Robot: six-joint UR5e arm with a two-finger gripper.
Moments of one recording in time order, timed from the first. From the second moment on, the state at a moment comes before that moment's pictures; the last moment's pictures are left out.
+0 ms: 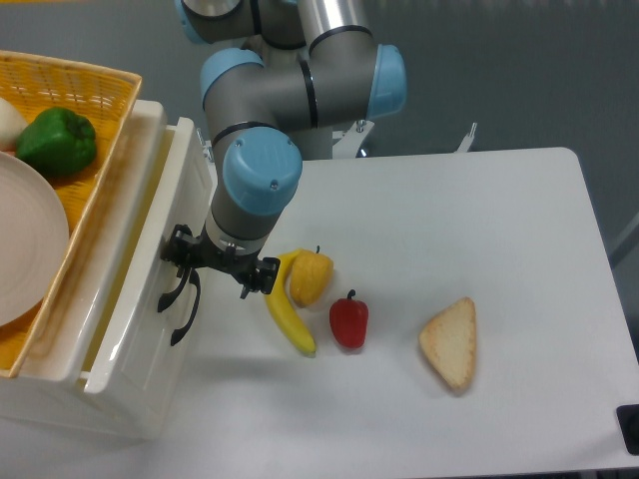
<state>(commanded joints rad) 2.25 -1.90 -1.49 -1.40 1.25 0.45</state>
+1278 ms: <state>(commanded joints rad) 2.31 -1.90 -1.48 -1.38 1.27 0.48</state>
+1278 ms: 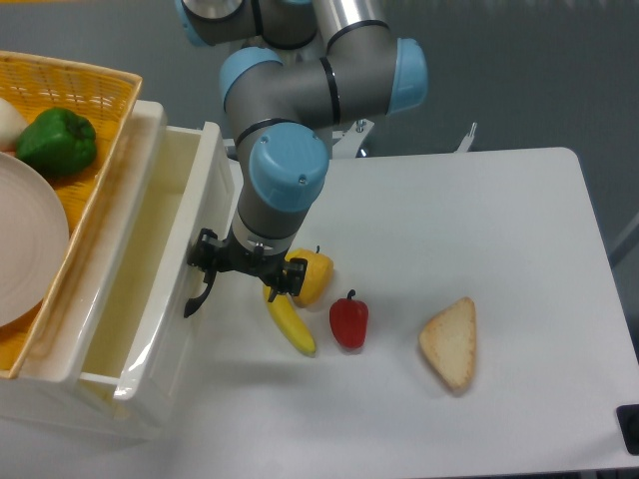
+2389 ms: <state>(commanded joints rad) 2.36 -1.91 -1.45 -1.39 1.29 0.51</state>
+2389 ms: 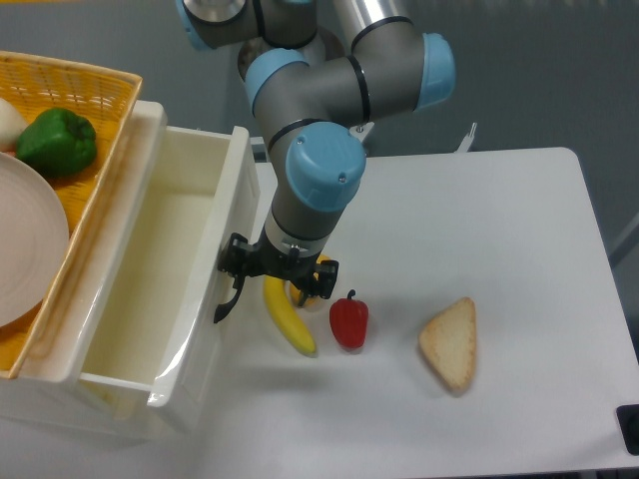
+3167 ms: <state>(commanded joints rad) 2.40 -1.92 -1.44 -1.39 1.30 0.54</state>
